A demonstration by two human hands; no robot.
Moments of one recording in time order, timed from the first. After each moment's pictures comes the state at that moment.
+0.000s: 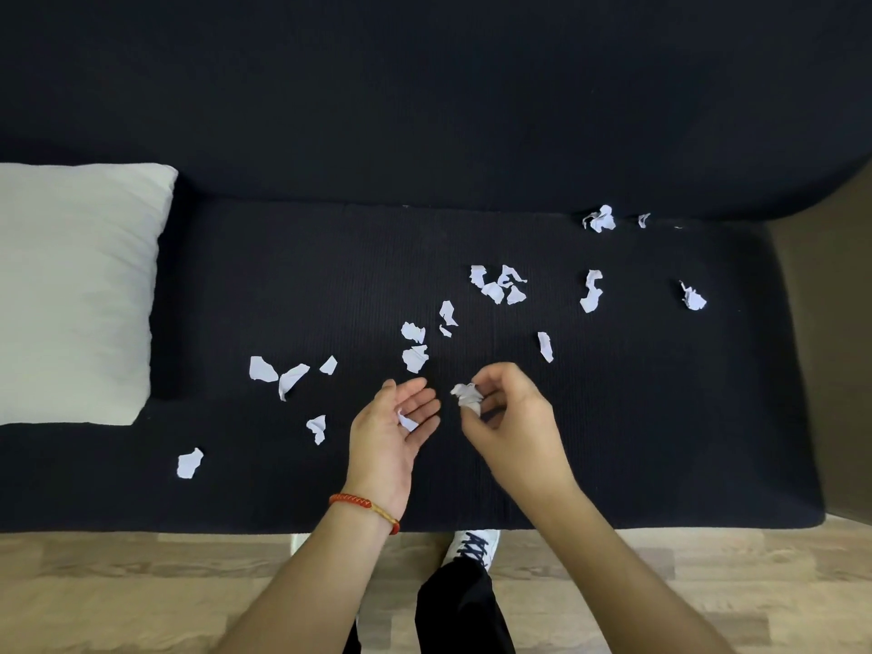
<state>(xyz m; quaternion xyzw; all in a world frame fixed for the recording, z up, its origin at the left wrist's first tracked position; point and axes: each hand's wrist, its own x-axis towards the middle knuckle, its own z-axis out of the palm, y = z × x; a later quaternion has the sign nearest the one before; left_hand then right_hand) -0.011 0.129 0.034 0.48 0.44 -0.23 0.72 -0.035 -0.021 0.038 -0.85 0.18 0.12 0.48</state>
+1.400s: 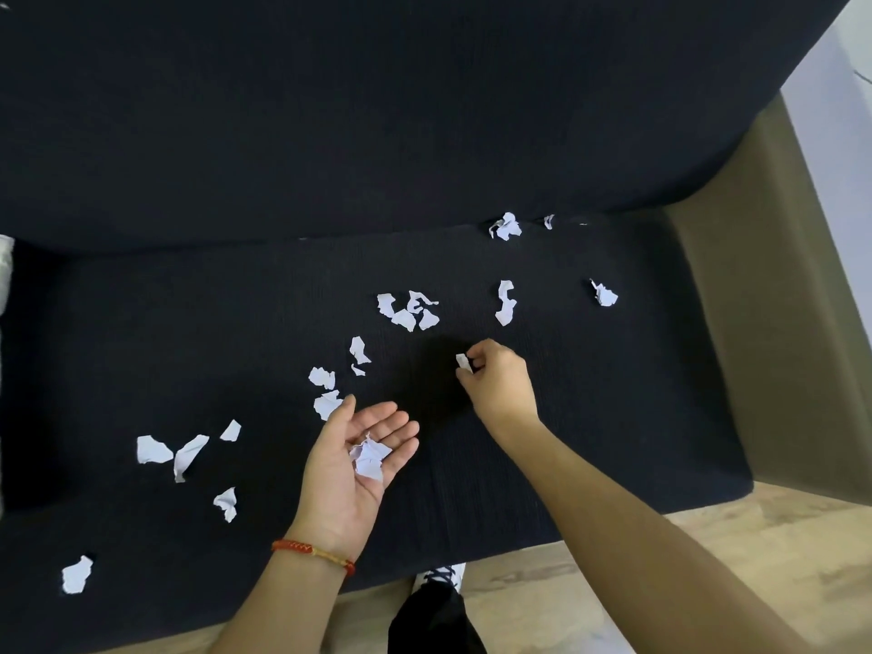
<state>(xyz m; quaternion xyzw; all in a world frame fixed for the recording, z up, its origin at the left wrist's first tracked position) 0.021 0.070 0.044 0.39 0.43 -0.30 0.76 0.030 -0.139 -0.059 -0.89 0.30 0.13 0.33</state>
